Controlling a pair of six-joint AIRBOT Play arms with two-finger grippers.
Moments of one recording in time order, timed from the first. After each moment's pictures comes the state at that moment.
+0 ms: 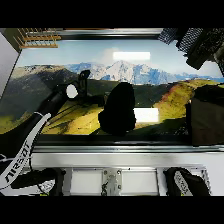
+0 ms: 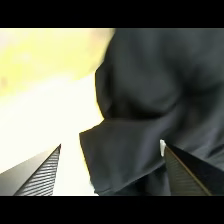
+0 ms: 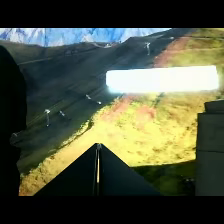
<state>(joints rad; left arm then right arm) -0.38 -1.44 1.11 1.18 -0.90 -1.68 -0.31 -0.83 1.05 -1.16 1.10 1.27</state>
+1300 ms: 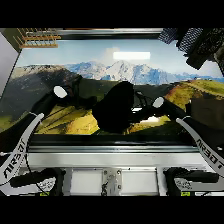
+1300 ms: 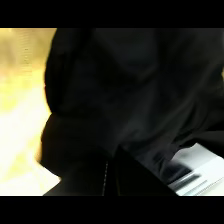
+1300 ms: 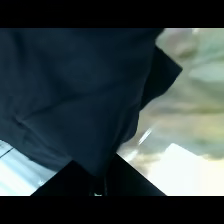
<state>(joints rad) -0.21 -1.41 1.08 0.87 -0.94 -1.45 0.25 -1.46 0.94 -0.86 0.92 1.22</state>
